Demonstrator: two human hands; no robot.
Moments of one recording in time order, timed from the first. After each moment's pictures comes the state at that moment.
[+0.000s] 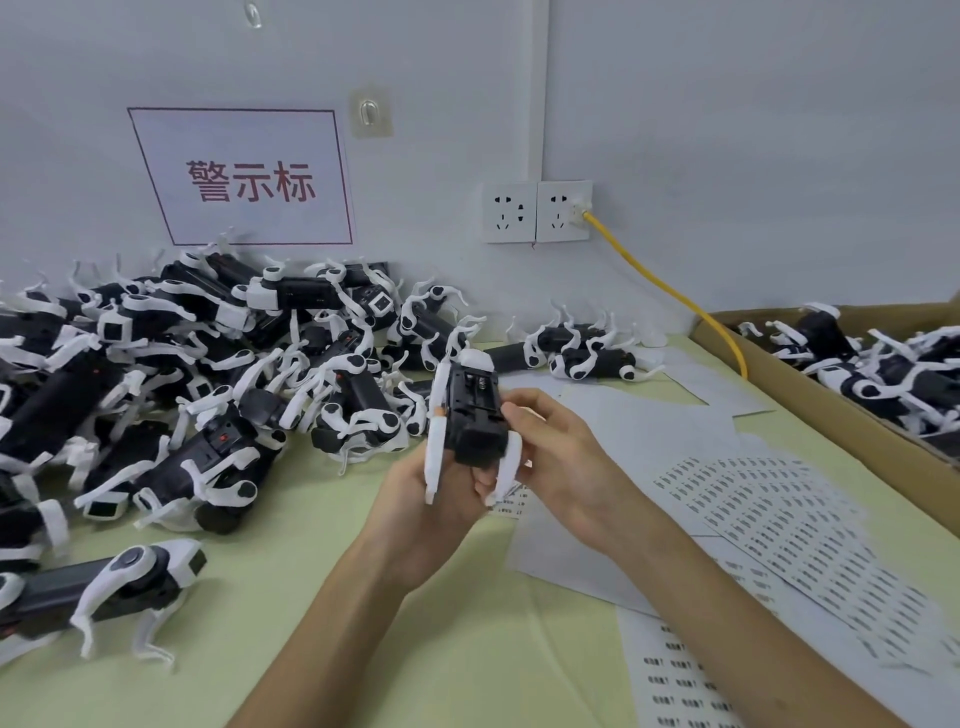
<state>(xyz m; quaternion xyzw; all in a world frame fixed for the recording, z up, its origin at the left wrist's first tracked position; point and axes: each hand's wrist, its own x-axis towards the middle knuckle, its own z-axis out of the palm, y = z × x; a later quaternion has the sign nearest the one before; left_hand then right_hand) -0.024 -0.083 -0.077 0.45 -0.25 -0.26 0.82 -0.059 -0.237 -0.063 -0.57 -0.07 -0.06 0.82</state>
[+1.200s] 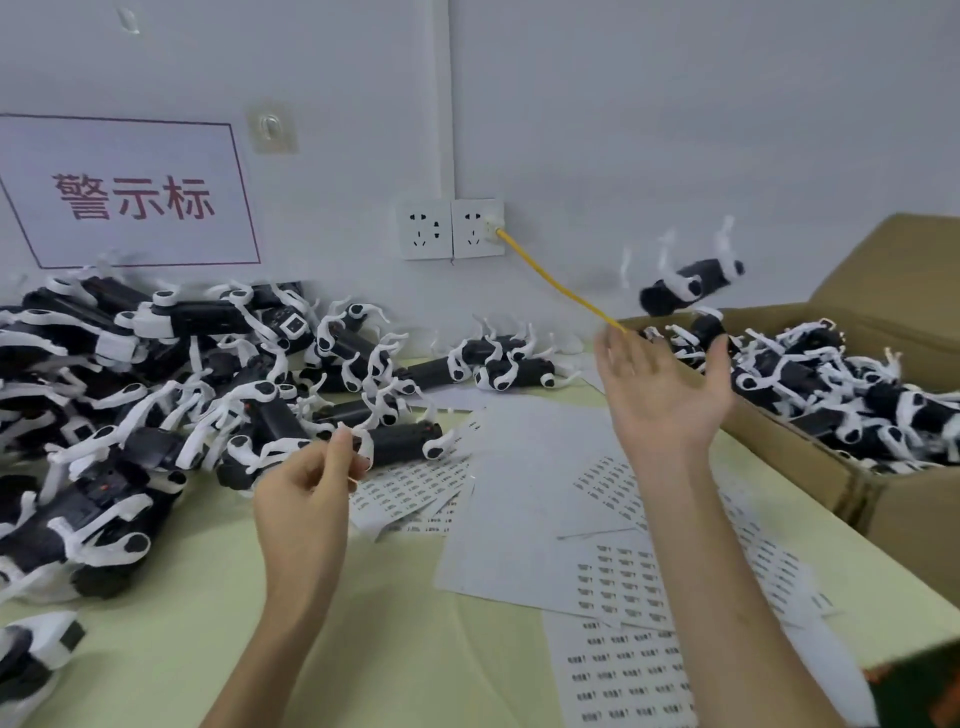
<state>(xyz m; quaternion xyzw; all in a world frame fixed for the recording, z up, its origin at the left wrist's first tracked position) -0.009 -0.081 -0.089 0.71 -0.13 0.19 0.67 -0.077 -0.365 -0.032 -0.08 -0.03 -0.33 0.94</state>
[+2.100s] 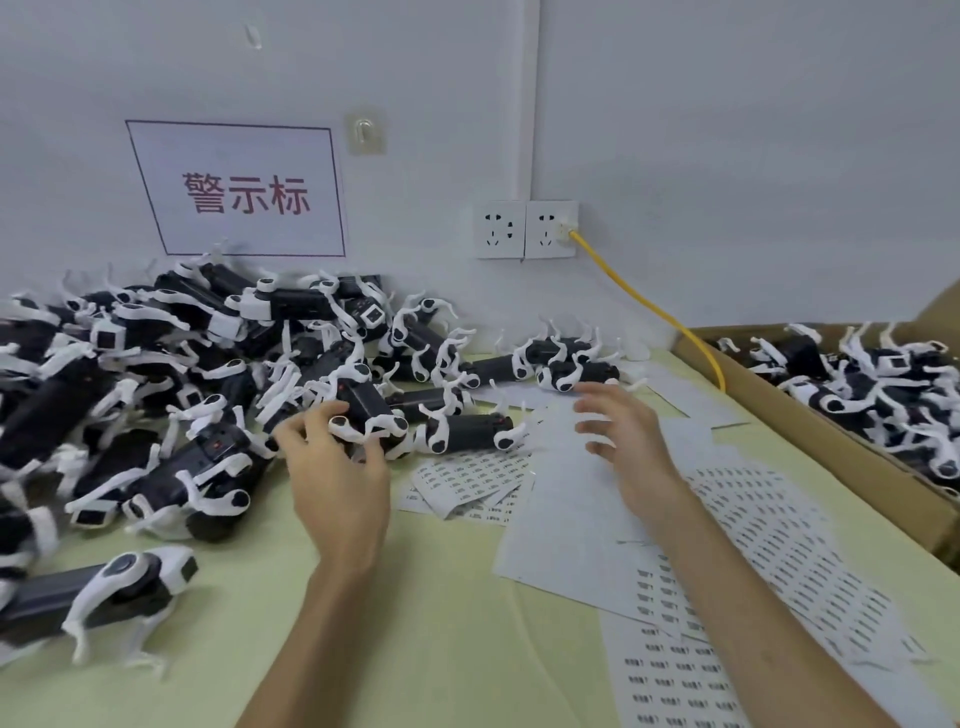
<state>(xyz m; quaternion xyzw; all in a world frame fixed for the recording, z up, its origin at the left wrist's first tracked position) 0.017 -0.061 -0.098 0.80 -0.01 0.35 0.50 -0.041 -0.314 -0.068 -0.64 0.17 -0.24 0.71</state>
